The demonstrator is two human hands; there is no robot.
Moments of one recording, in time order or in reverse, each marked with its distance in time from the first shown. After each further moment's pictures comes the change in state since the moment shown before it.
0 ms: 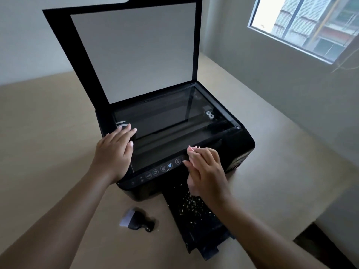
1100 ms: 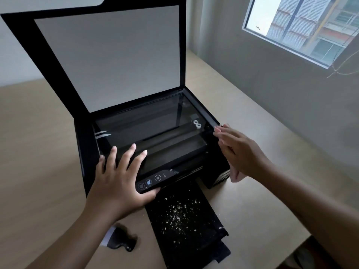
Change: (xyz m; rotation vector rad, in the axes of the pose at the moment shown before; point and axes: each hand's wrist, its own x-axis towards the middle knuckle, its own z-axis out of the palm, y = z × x) left_hand -0.029 0.081 0.013 0.321 -0.156 0.004; right_hand 0.070 0.138 -0.079 -0.023 -0.266 -0.040
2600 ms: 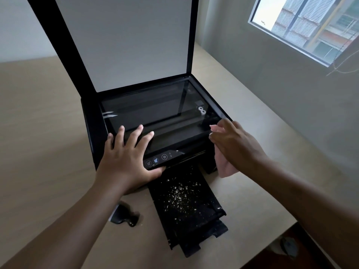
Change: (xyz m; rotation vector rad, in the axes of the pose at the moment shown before) left_hand 0.000 -0.001 -0.004 -0.027 0.005 0.003; right_hand -0.010 -0.076 -0.020 -0.352 -0.136 -0.014
